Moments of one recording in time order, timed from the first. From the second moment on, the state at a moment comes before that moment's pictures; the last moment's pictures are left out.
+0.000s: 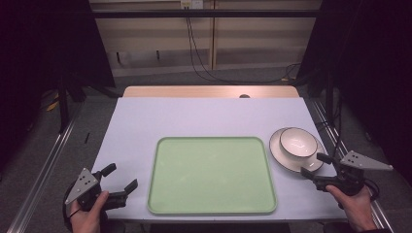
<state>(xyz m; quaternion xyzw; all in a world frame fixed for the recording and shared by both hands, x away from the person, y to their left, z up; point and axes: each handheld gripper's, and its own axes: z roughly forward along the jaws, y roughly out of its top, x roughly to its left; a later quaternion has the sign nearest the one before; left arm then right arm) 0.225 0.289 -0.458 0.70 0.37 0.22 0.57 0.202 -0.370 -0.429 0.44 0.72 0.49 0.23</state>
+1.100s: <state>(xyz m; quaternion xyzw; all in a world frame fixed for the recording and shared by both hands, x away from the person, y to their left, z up) 0.228 0.290 -0.460 0.70 0.36 0.21 0.57 0.273 -0.400 -0.405 0.46 0.74 0.43 0.23</state>
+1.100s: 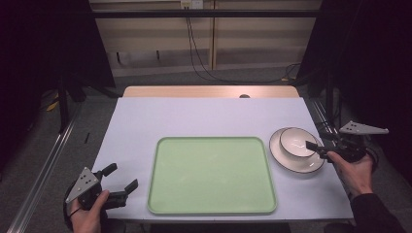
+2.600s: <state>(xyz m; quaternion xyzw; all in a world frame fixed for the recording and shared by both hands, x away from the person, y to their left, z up) 0.228 0.290 -0.460 0.71 0.36 0.21 0.57 0.344 -0.409 -0.444 0.52 0.79 0.30 0.12</state>
